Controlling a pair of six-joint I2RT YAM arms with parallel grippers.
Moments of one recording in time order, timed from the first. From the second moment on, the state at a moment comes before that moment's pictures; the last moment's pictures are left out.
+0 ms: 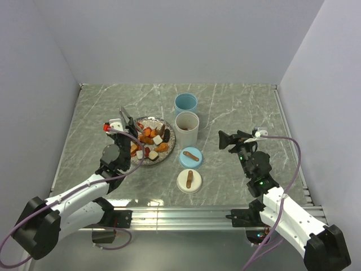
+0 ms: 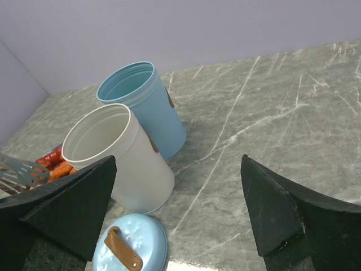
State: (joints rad) left arm -0.60 0.95 0.36 0.85 -0.66 -0.01; right arm 0.43 0.70 0.22 0.56 0.22 0.33
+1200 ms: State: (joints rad) left arm -0.45 1.20 0.36 1.11 -0.40 -0.09; right arm 0.43 0.70 0.22 0.56 0.20 0.32
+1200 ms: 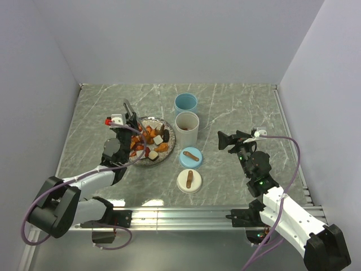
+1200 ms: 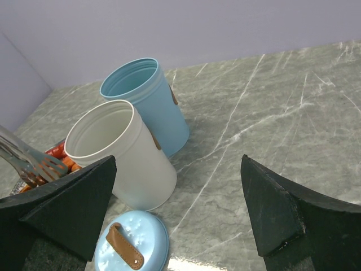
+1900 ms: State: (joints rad) left arm -0.45 0.92 0.42 0.82 -0.29 -0.10; right arm 0.43 0.70 0.22 0.56 0.20 0.32
